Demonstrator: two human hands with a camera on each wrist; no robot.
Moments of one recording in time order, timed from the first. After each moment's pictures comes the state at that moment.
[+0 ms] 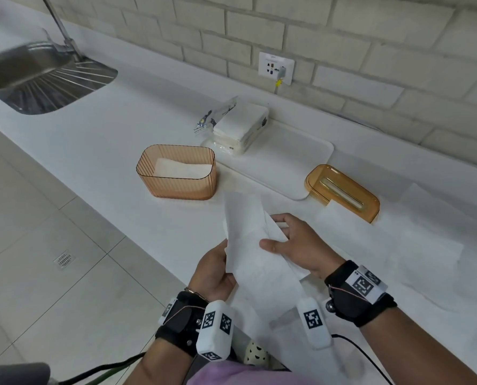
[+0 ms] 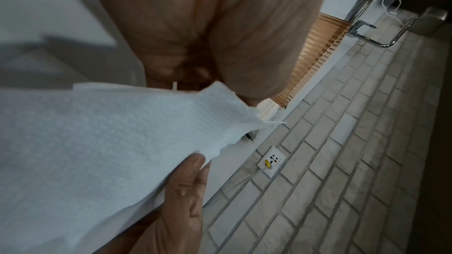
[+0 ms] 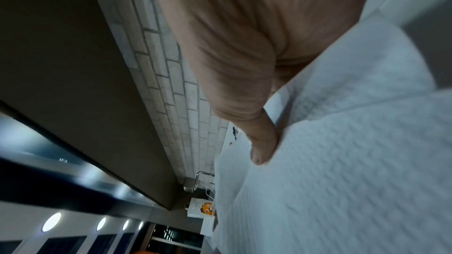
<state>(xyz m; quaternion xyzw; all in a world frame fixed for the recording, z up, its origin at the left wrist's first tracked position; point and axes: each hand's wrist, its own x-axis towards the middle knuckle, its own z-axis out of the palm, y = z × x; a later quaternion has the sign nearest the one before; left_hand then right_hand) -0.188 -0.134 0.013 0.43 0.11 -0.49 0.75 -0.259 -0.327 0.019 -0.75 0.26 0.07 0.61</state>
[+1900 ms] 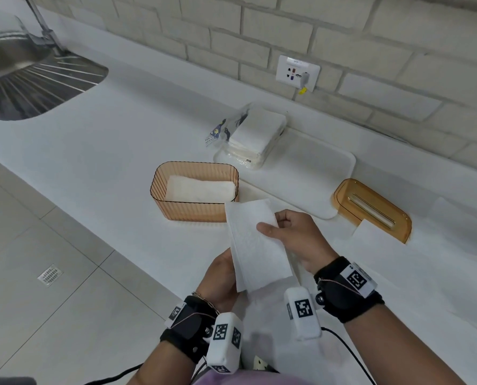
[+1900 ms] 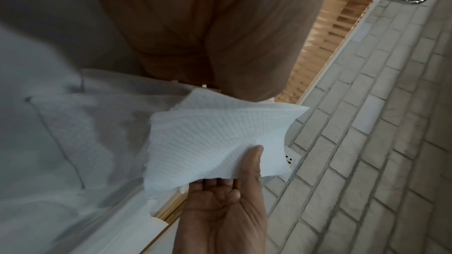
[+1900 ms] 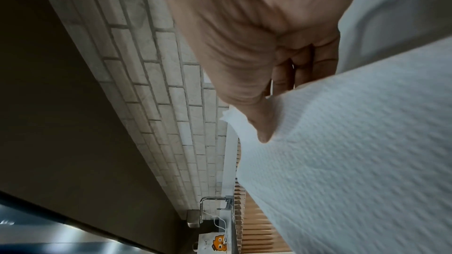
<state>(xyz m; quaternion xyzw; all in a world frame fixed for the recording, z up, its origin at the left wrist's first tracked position) -0.092 -0.113 -0.025 0.51 0.00 -0.50 0.70 -0.148 -0.291 0.023 -0.67 0.36 -0.03 0.64</state>
